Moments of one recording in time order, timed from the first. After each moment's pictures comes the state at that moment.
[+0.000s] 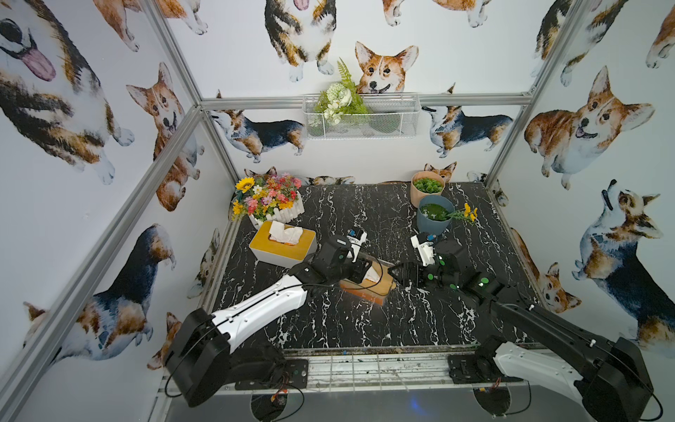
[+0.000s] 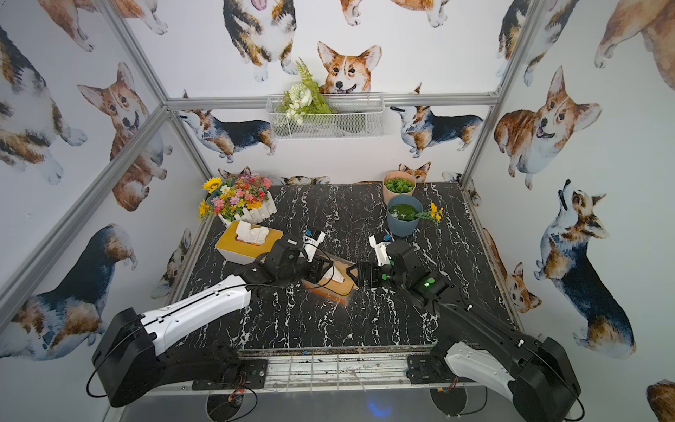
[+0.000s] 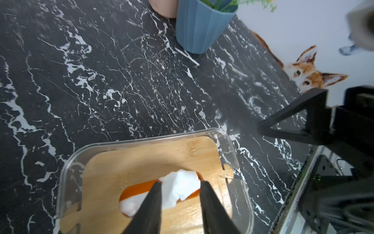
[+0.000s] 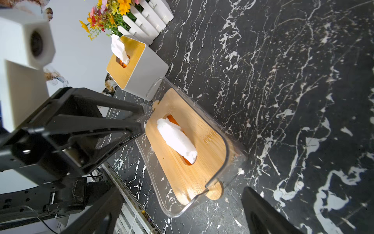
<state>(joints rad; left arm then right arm) -0.70 1.24 0.80 -0.16 0.14 -0.32 0.60 1.03 0.68 -0.25 -0.31 0.60</state>
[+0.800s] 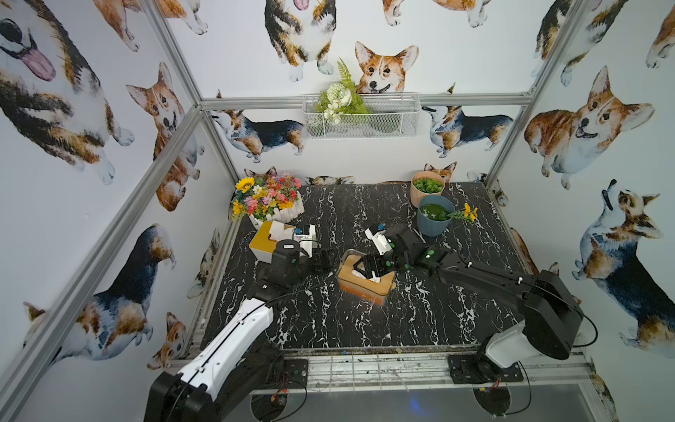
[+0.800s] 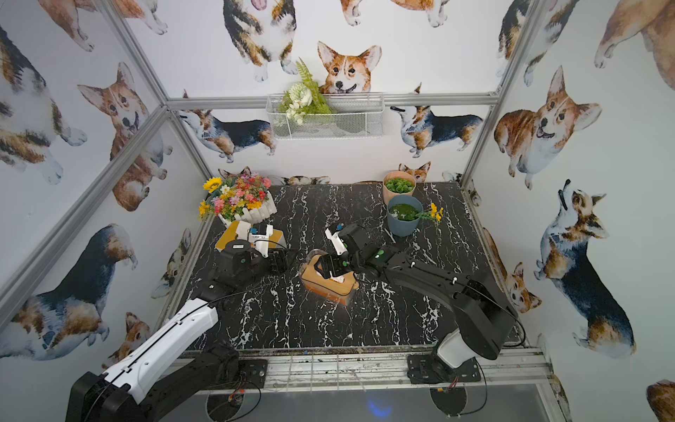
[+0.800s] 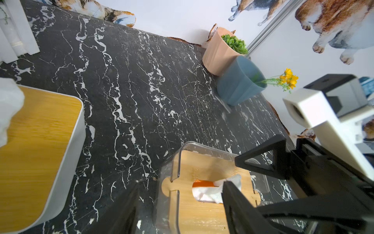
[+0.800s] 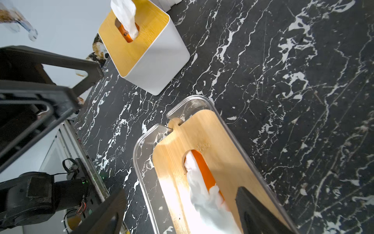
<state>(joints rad) -0.33 0.96 0.59 -0.10 0.27 -0.43 0.77 1.52 1.04 -0.25 -0.23 0.44</state>
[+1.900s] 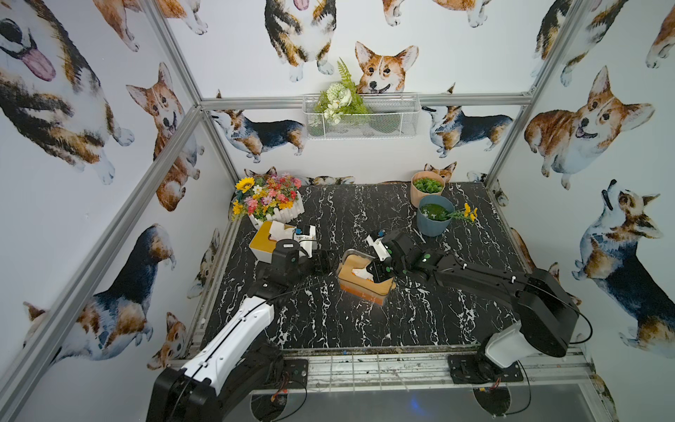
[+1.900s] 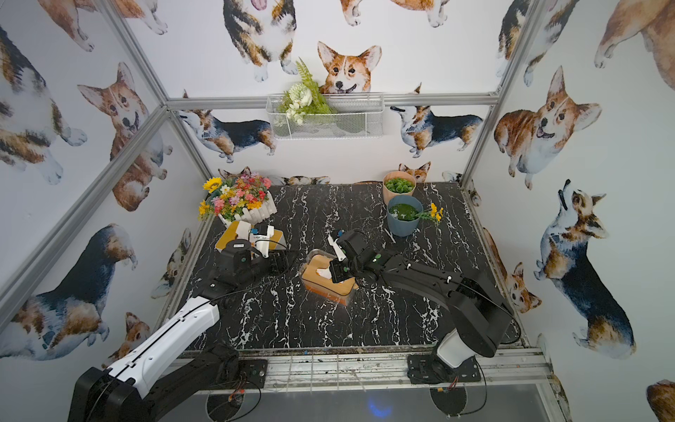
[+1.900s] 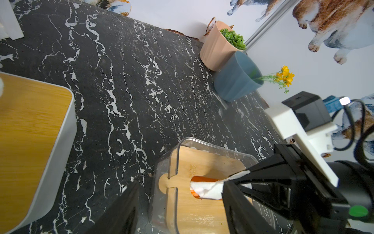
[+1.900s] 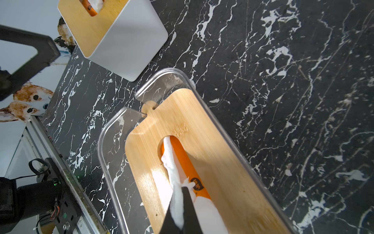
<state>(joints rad) -0.31 0.99 0.58 -0.08 0.32 -0.44 0.78 1.52 1.00 -0.27 -0.16 0.45</state>
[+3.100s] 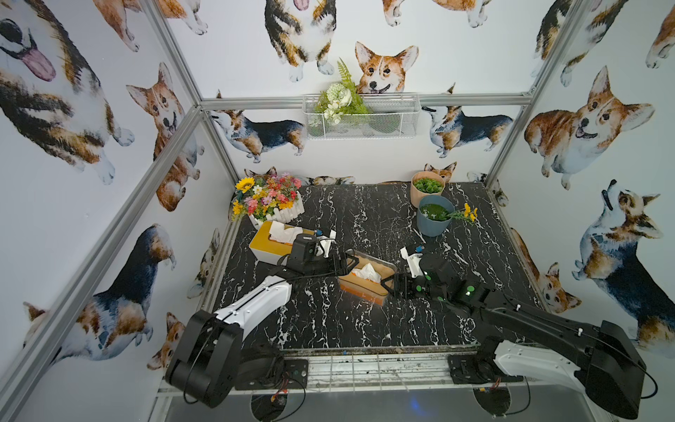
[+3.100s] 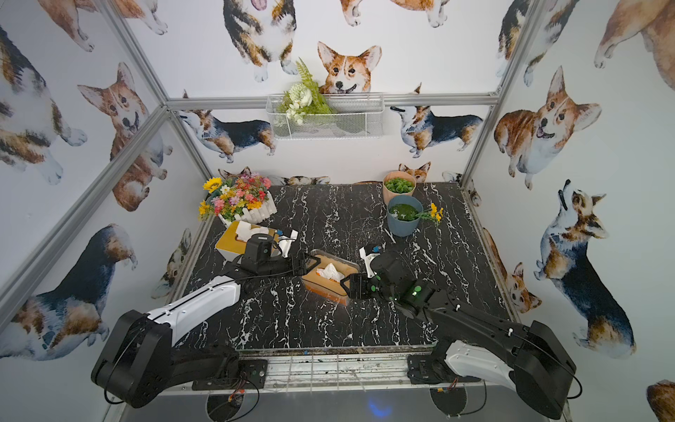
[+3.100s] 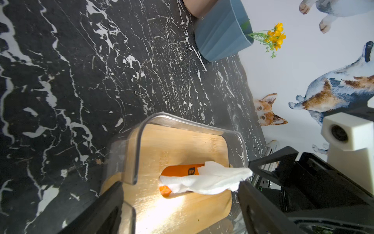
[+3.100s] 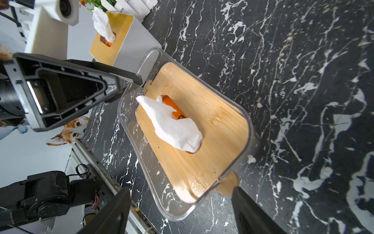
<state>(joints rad) -0.38 1.30 0.64 0.01 0.56 -0.54 0.78 1.08 0.61 -0.16 -0.15 0.71</state>
